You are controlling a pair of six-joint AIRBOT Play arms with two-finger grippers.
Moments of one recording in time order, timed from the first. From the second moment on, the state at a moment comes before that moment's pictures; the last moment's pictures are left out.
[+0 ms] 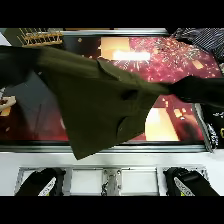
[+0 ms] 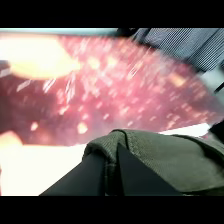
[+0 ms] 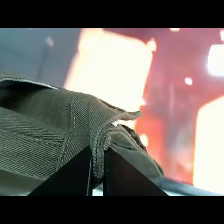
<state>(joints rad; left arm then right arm) -0.22 -0.81 1.50 1.28 -1.09 -1.74 0.21 -0.89 1.50 -1.24 1.48 1.87</state>
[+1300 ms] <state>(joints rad) -0.13 -1.36 0.88 1.26 -0.78 -1.67 0.47 -1.30 0.89 -1.43 0.89 1.98</state>
